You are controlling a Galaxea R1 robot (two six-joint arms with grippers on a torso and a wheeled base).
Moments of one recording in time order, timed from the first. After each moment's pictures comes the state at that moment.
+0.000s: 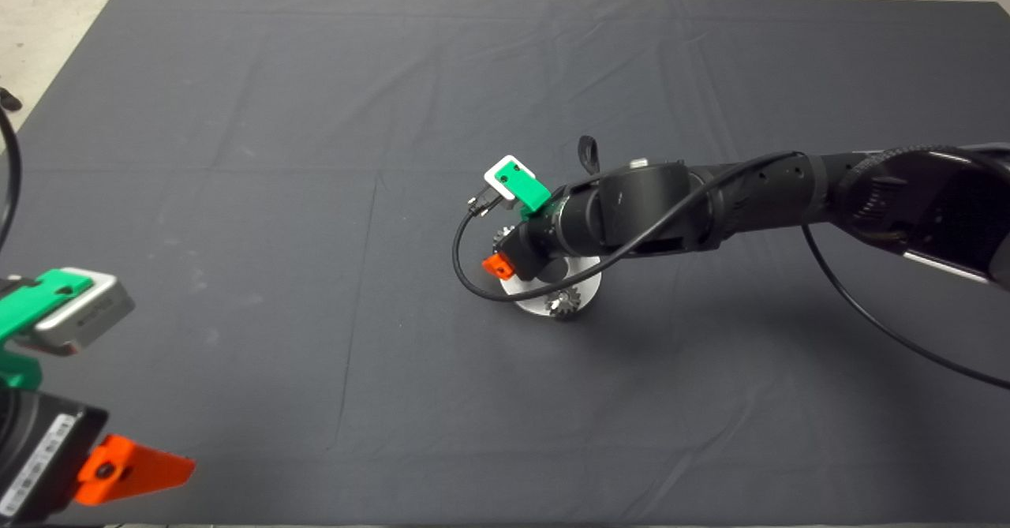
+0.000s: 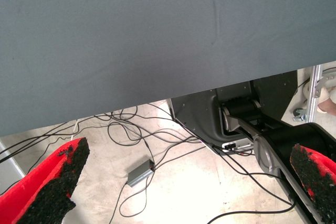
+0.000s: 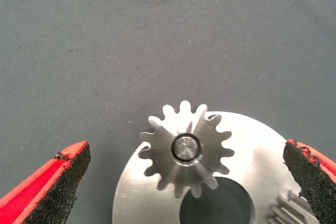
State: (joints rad) left arm -0.81 1.77 -0.31 -0.11 1.46 -1.25; right arm 0.21 2.79 -1.07 -0.91 -1.33 0.99
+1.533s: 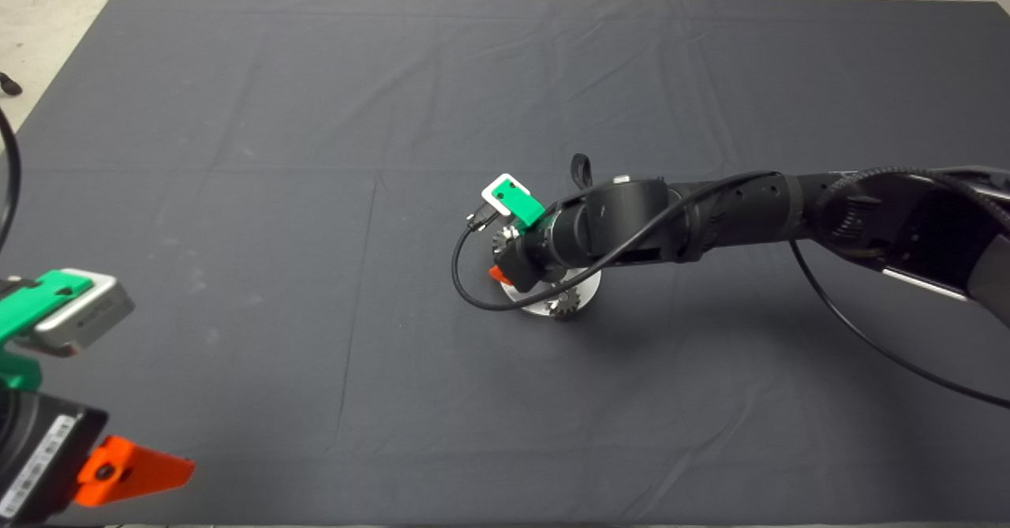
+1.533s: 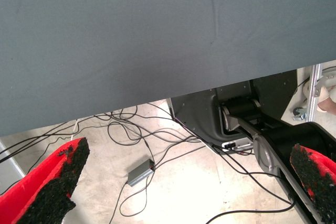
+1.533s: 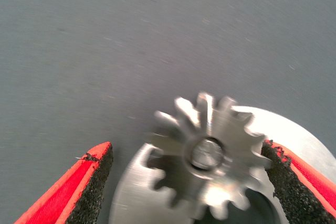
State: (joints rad) left arm -0.81 1.77 -0.31 -0.11 1.46 -1.25; right arm 0.17 2.82 -1.13 -0.91 -1.32 0.94
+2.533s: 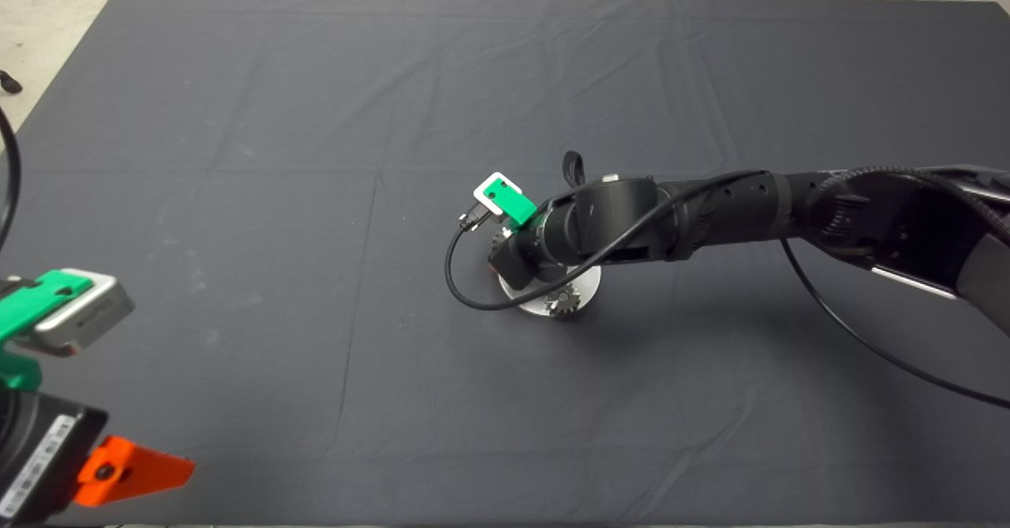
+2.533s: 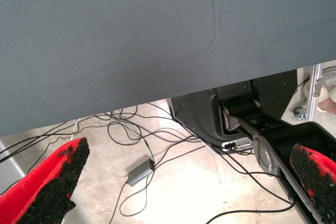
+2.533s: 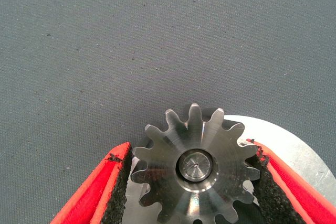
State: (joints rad) left arm -0.81 1.77 -0.31 -0.11 1.46 -1.25; right arm 0.17 2.83 -1.15 -0.92 -1.33 0.93
